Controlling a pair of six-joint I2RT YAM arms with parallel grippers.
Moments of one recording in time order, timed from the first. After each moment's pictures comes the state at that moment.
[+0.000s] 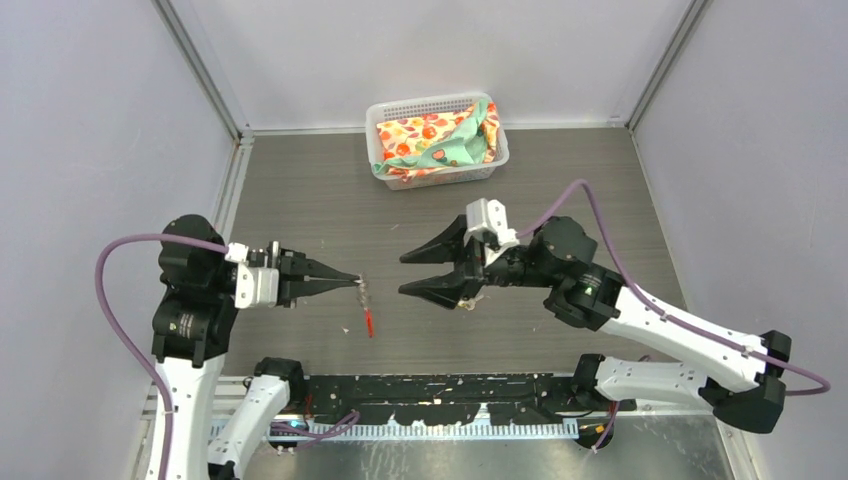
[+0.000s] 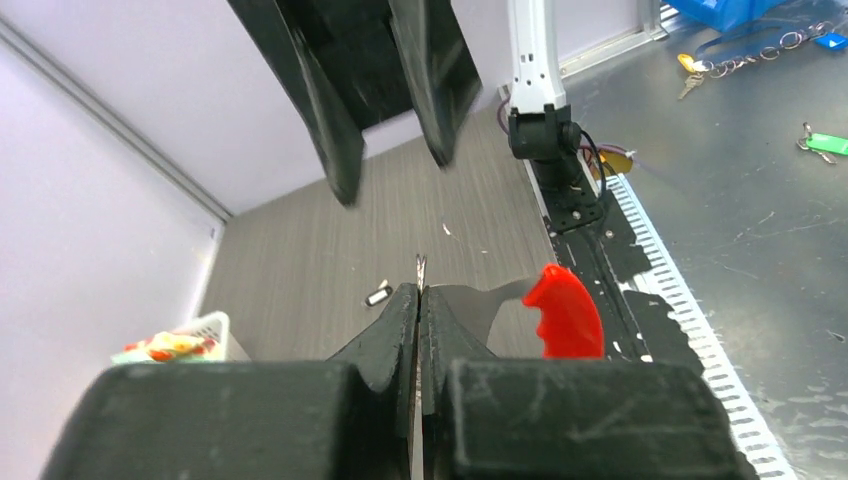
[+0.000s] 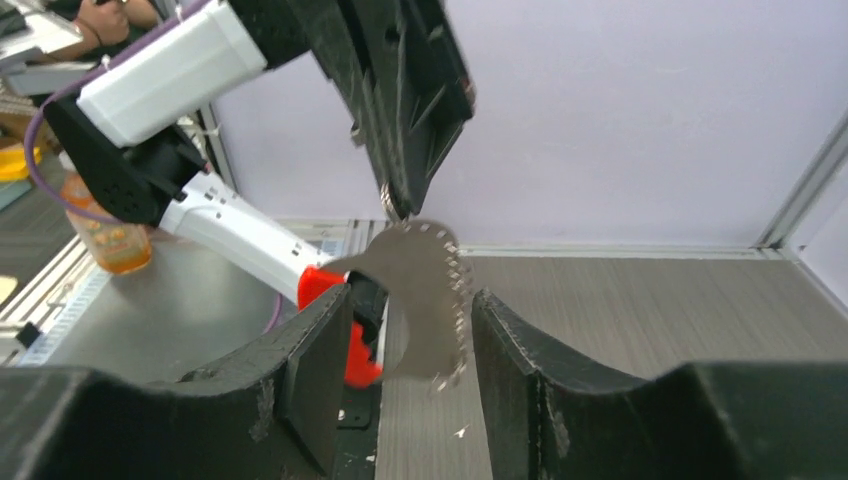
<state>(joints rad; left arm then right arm) -0.13 0.68 1.15 -0.54 1.50 0.49 1.05 0.99 1.04 0.20 -0.50 0.09</state>
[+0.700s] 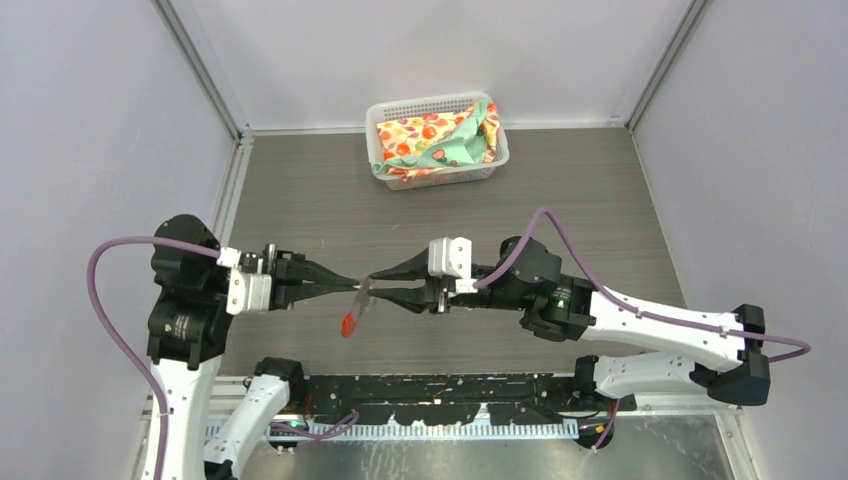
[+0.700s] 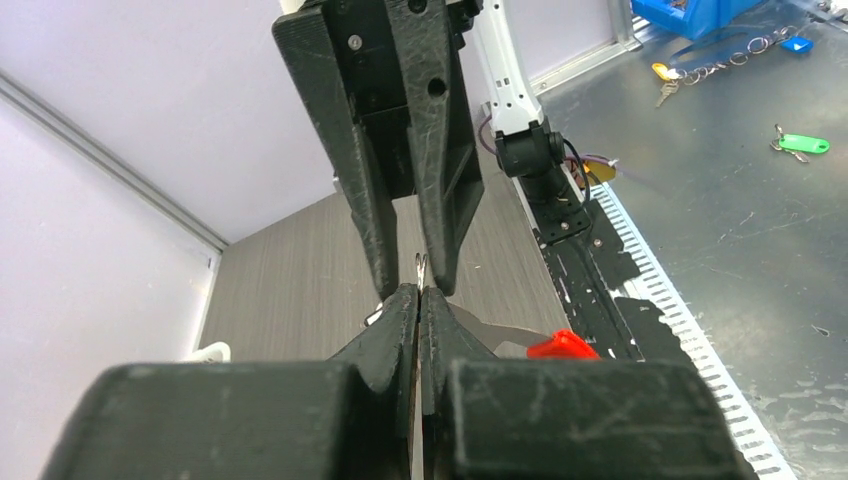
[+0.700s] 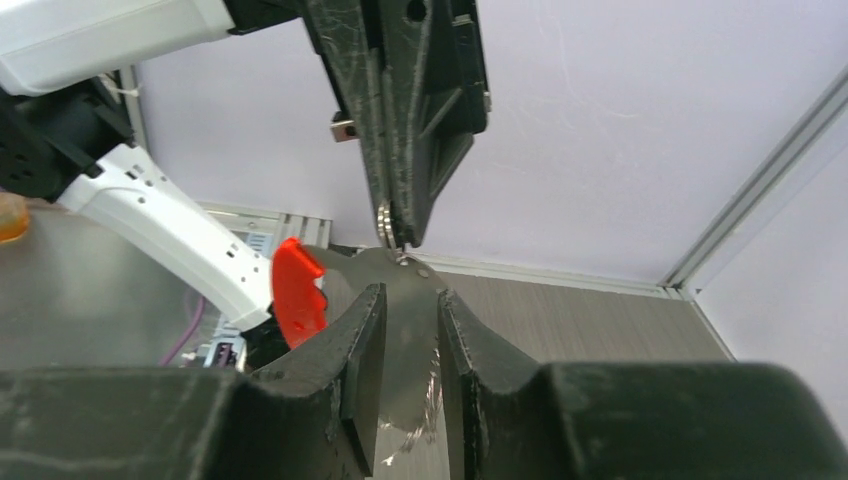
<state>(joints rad) -0.16 0.70 1.20 -0.50 1.54 0.47 1.28 1.10 1.08 0.23 -0.26 -0.19</state>
